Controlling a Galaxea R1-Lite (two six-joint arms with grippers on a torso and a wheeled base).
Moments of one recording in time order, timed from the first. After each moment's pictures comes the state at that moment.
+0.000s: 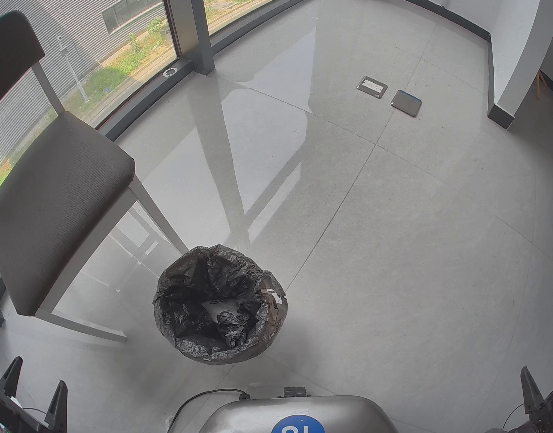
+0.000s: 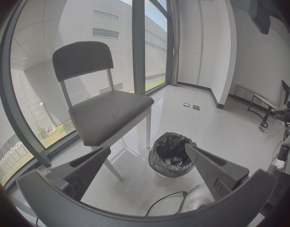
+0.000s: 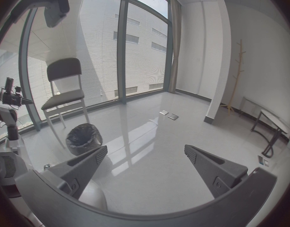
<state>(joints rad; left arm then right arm) 0.00 0.02 -0.02 0.00 -0.05 0.01 0.00 0.02 -0.02 -0.06 0.15 -0.14</state>
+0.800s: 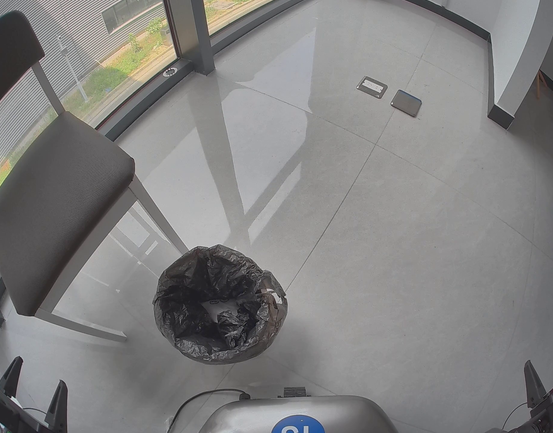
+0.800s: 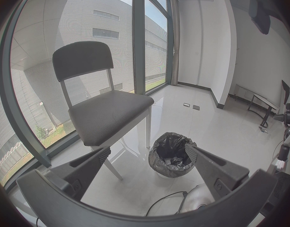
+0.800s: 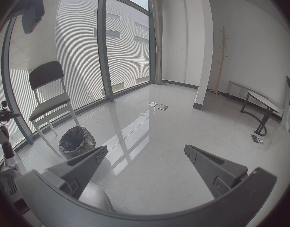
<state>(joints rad) 0.00 0.02 -0.02 0.00 -0.05 0.01 0.01 0.02 -0.02 0.00 0.02 0.00</state>
